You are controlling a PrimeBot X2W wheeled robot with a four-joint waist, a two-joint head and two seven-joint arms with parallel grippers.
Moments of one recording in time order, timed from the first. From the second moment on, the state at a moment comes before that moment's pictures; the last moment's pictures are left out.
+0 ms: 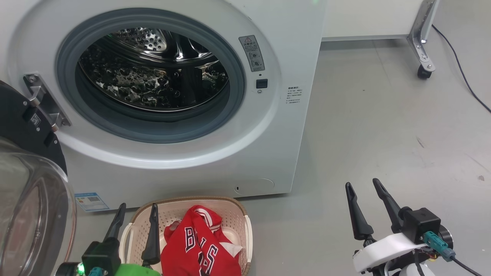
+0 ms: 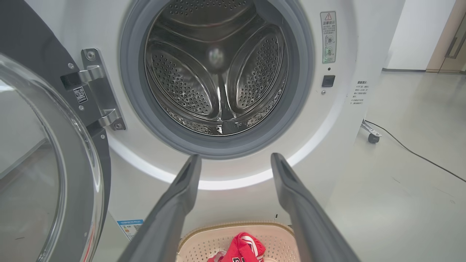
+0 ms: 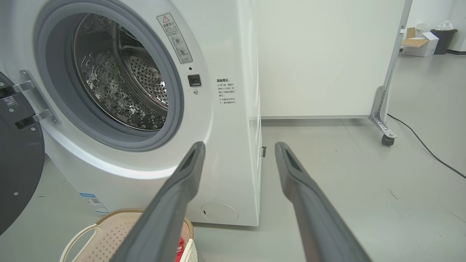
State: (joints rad) left arm 0.08 0.07 -0.22 0.10 -0.32 0.09 -0.22; right arm 0.03 -0.07 0.21 0.19 0.30 0.04 -0.25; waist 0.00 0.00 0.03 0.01
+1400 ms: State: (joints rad) left arm 0.13 0.08 -0.23 0.01 -0.29 0.11 -0.15; right arm 0.03 -0.06 0.23 0.19 0.30 0.04 -0.25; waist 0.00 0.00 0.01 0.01
